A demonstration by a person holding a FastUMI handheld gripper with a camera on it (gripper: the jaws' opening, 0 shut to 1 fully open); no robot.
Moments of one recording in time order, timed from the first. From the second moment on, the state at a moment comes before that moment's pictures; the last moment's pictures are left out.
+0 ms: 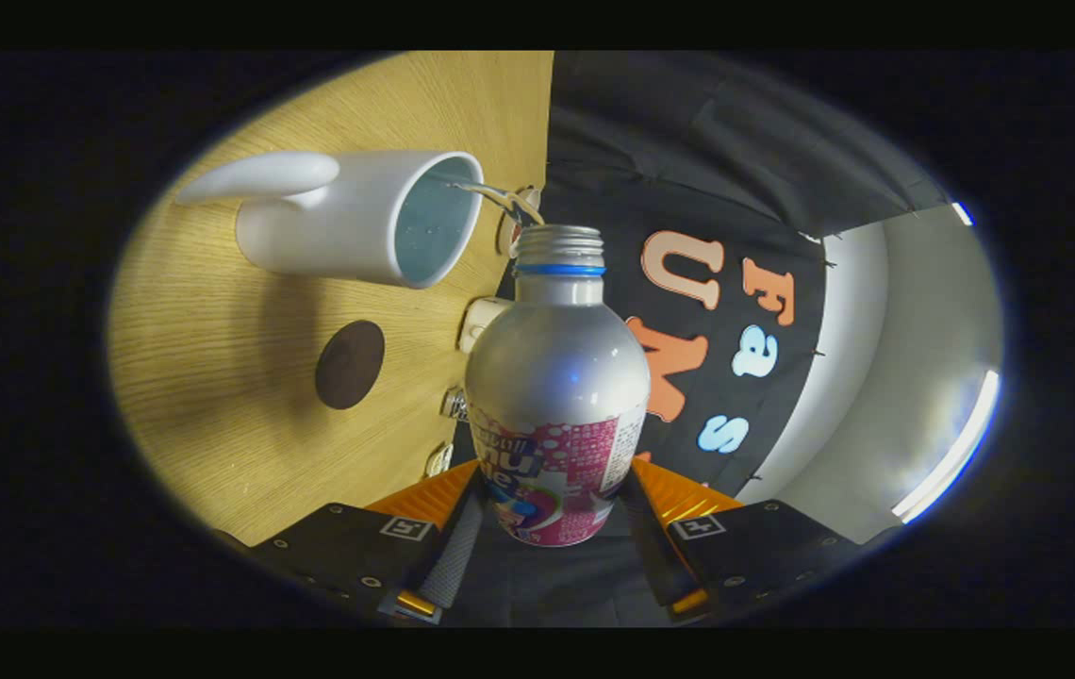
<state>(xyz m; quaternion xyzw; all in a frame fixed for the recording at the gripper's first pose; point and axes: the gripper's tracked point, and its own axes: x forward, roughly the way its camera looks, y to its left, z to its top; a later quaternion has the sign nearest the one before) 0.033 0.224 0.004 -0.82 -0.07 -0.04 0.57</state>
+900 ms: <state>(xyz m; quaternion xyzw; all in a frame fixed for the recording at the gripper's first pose) 0.030 0.229 0.010 -0.84 -0.07 -0.04 0.54</state>
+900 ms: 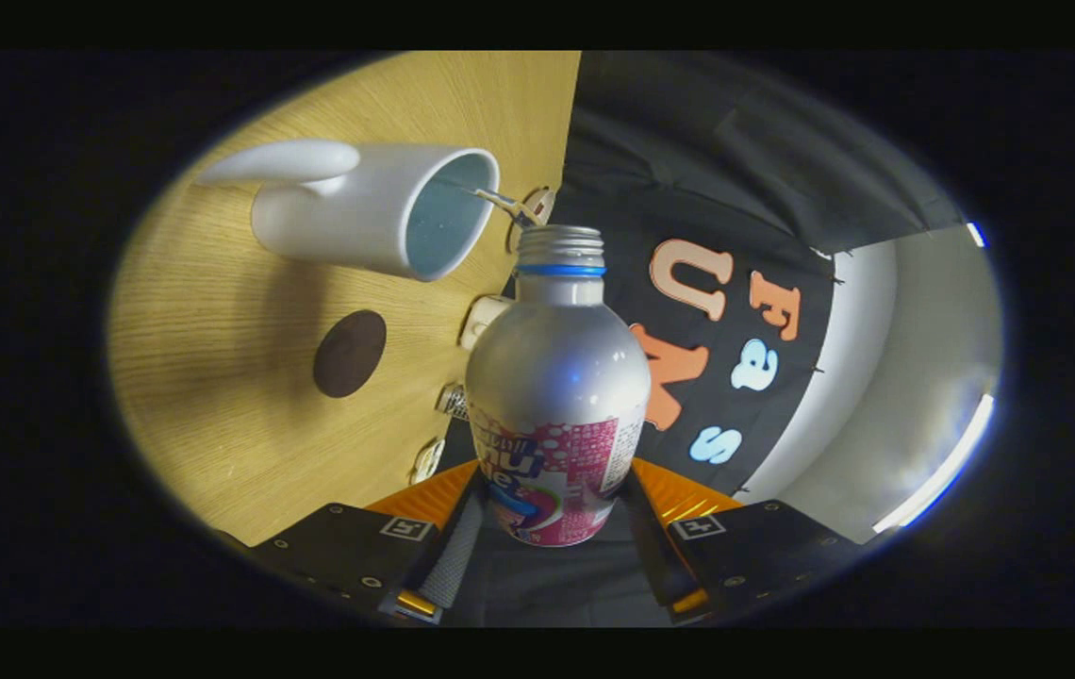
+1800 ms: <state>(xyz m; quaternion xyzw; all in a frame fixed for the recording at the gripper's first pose) 0.031 0.233 0.024 -0.86 -0.08 -0.04 0.50</state>
